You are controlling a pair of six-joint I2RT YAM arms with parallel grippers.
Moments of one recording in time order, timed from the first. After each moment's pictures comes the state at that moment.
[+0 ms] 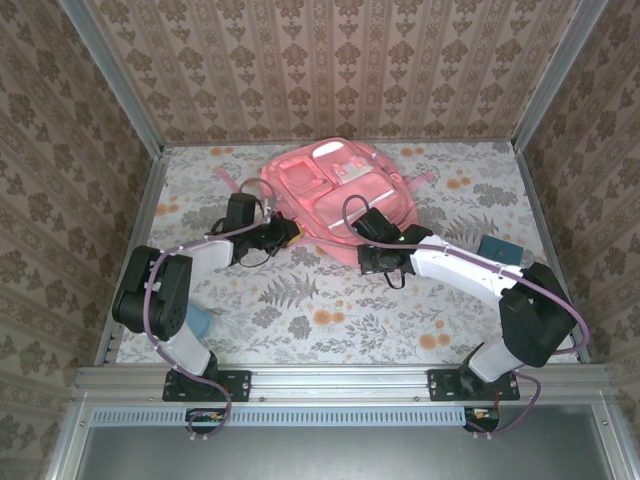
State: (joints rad) left arm -0.33 1.65 0.81 0.14 0.68 -0.95; right arm 0.68 1.53 1.06 -0.64 0.15 0.53
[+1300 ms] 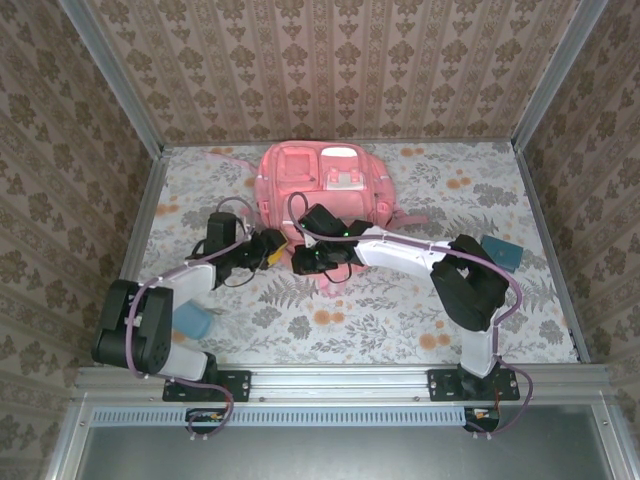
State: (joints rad) left arm -0.28 1.44 0.59 0.15 0.66 -1.04; right arm 0.83 1.90 1.36 -0.42 -0.26 0.64
